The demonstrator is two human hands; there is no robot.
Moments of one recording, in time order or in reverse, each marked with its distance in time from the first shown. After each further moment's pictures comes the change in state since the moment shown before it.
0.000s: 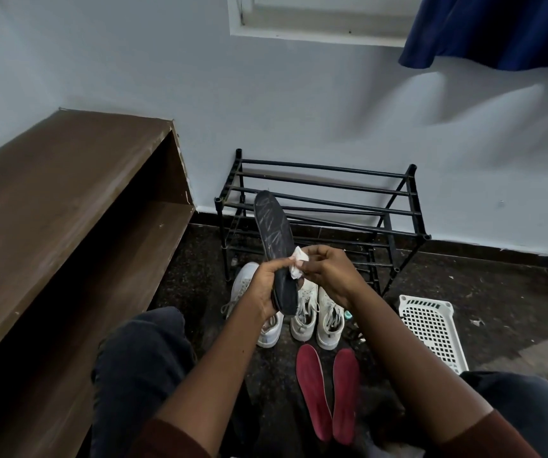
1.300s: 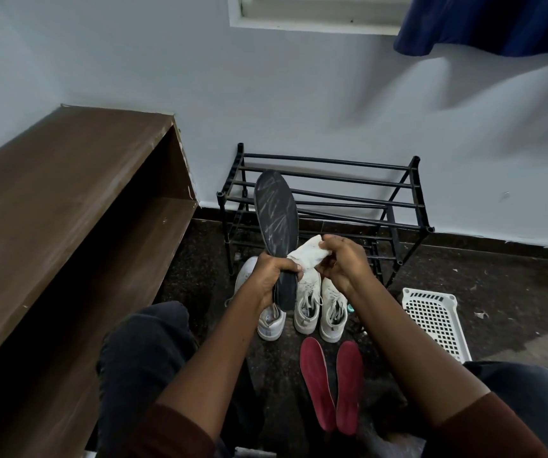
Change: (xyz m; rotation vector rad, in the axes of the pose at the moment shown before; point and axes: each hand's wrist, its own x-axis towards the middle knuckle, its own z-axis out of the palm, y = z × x) left_hand 0.002 0.004 -0.001 0.243 0.075 0.111; right_hand 0.012 0.000 -0.006 0.301 0.325 0.098
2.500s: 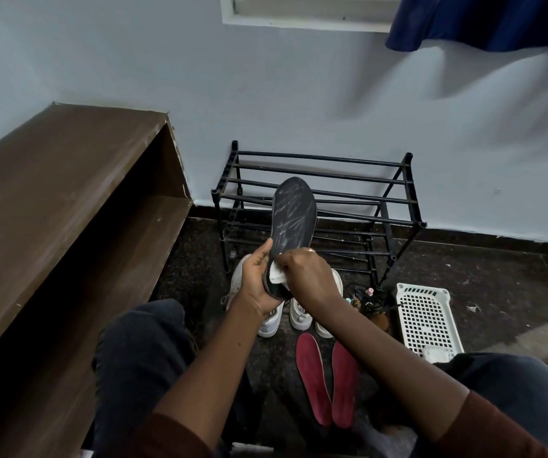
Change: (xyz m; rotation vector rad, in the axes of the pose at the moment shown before) left_hand 0.000 -0.018 -0.014 -0.497 -0.334 -0.139; right_hand -0.046 0.029 0.020 -1.588 -0.162 -0.998
